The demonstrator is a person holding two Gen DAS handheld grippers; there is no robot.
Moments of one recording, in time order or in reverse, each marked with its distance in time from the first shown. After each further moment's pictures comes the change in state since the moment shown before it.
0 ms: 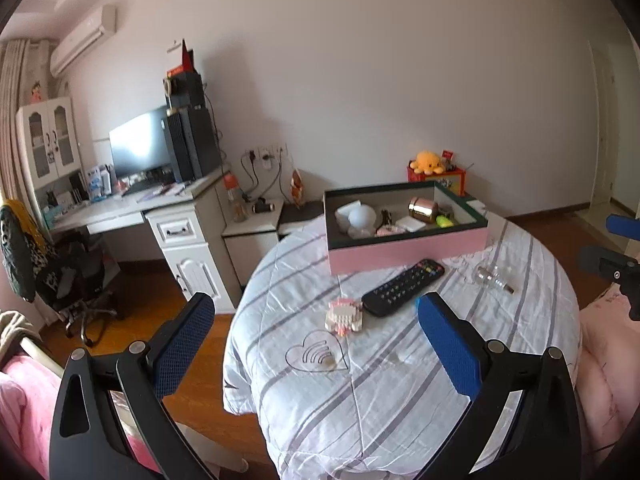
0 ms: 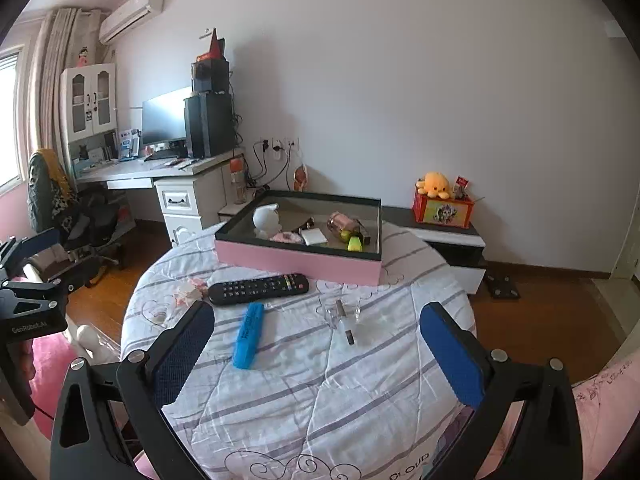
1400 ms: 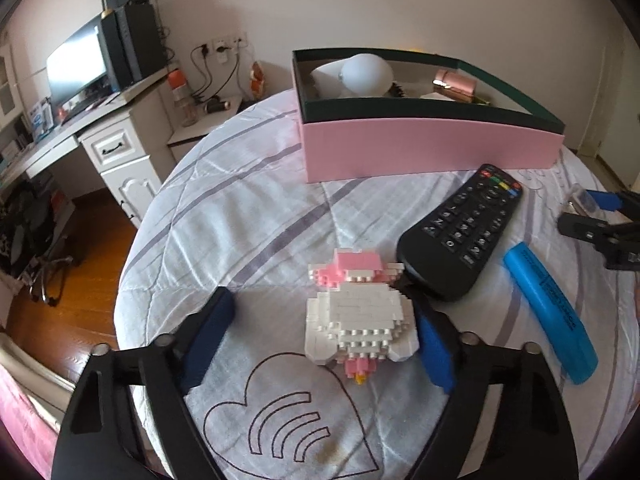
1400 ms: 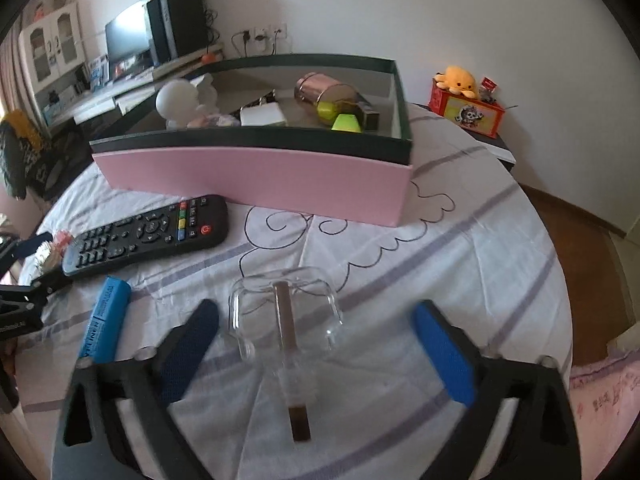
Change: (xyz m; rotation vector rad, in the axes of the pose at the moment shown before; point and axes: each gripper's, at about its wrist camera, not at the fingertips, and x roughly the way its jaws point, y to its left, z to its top) left arm 0.210 -0.015 -0.040 0.019 0.352 -0.146; right arm 0.213 -0.045 -0.020 -0.016 0.385 0.013
